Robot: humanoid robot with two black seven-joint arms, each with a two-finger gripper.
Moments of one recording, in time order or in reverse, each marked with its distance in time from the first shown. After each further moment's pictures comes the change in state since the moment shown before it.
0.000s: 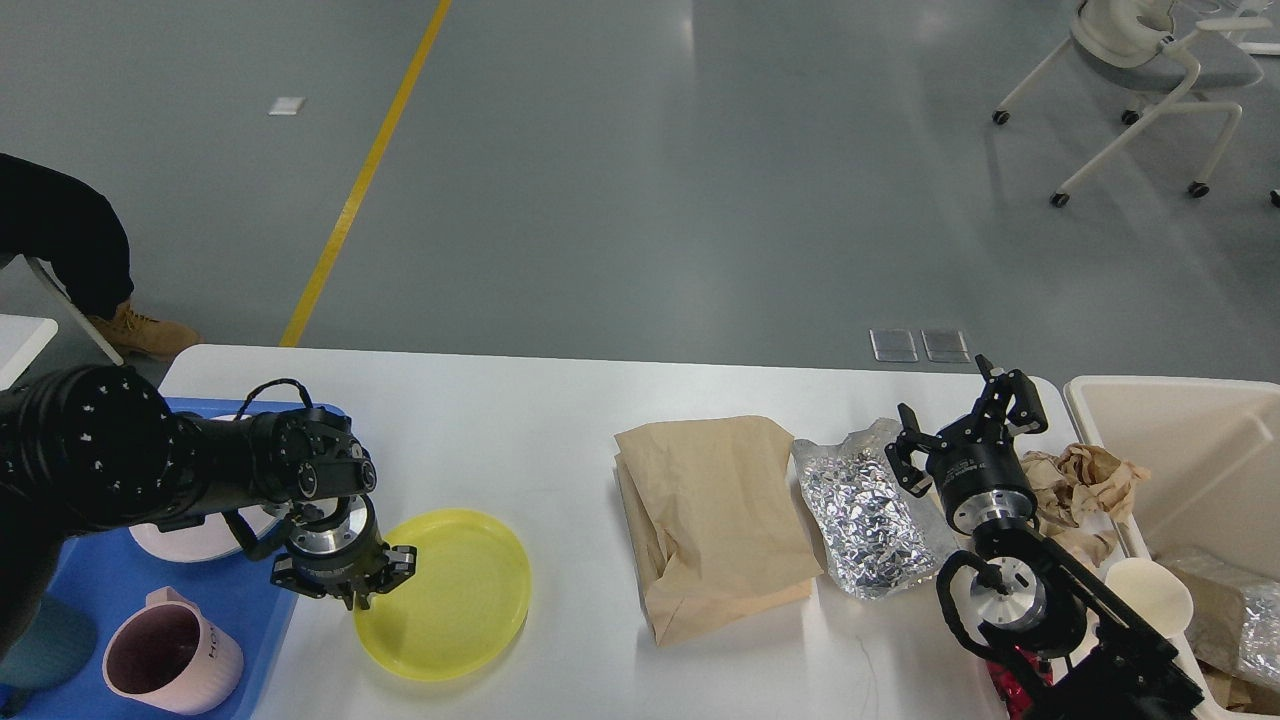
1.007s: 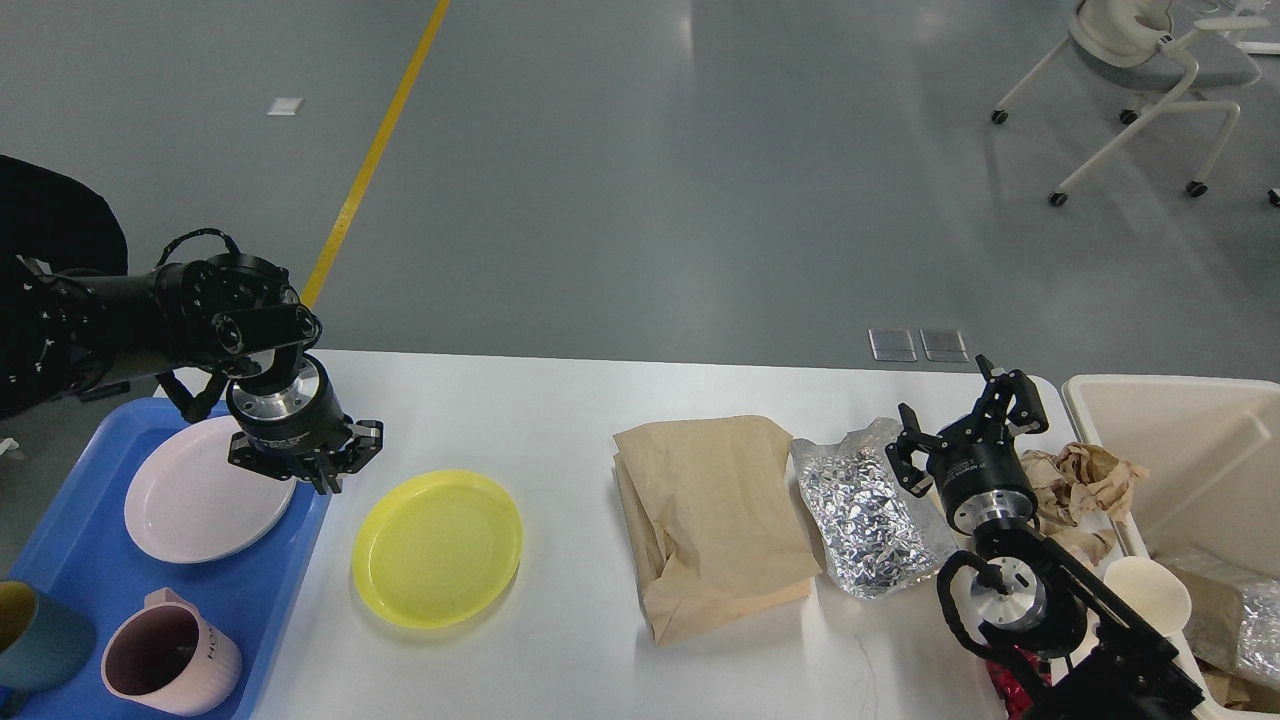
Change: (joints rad) left arm -0.245 0.084 0.026 -0.010 -0.010 -0.172 -0.012; right arm 0.000 0.000 0.000 -0.001 0.000 0.000 0.000
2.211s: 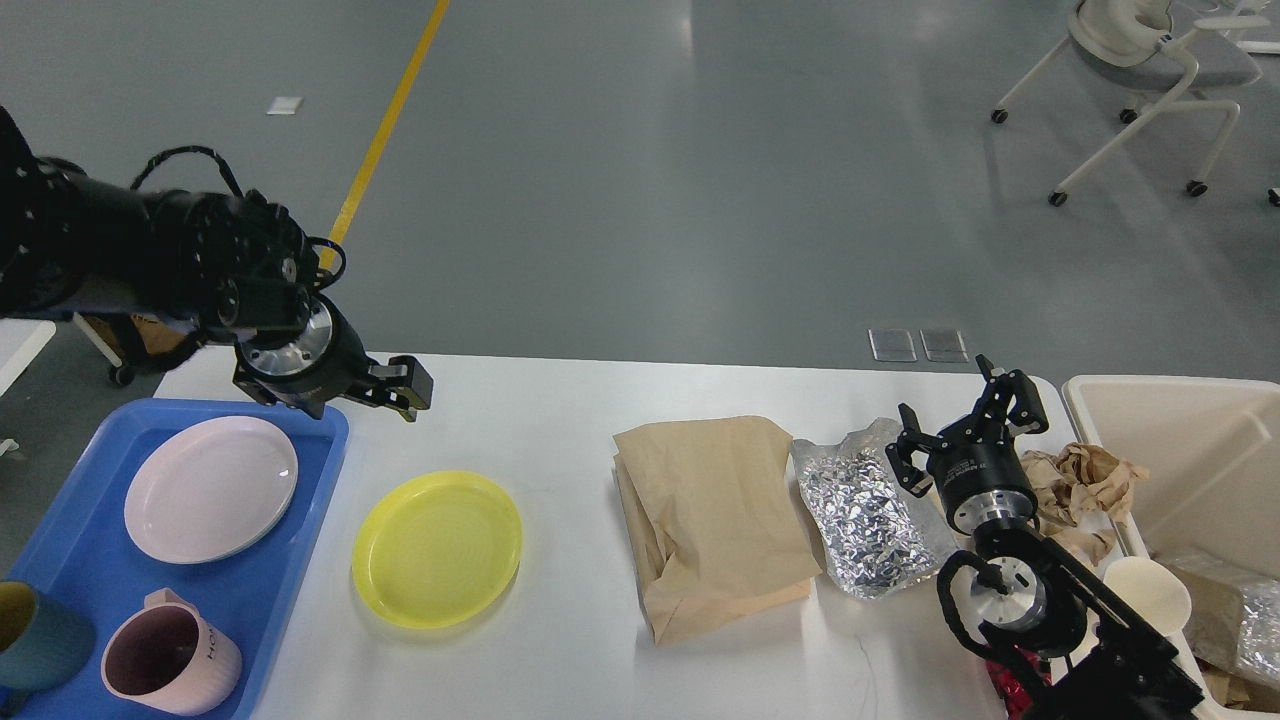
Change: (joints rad) left arm -0.260 -0.106 0.265 -0.356 -0.031 0.367 -0.354; right arm 0.000 0.000 0.000 0.001 0.000 0.000 -0.001
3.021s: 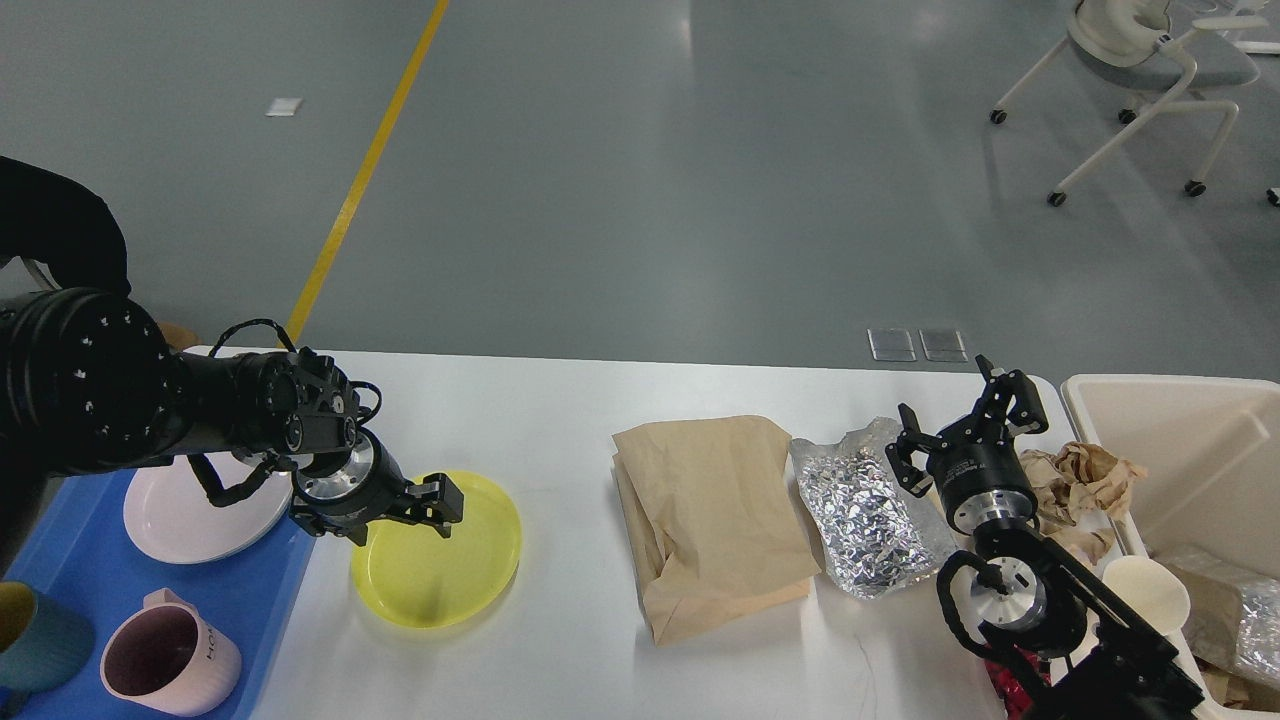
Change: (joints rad) left arm 0.357 -0.027 -0.099 0.238 -0.008 -0.150 0.011; right arm 0.000 0.000 0.000 0.000 0.000 0.000 0.000
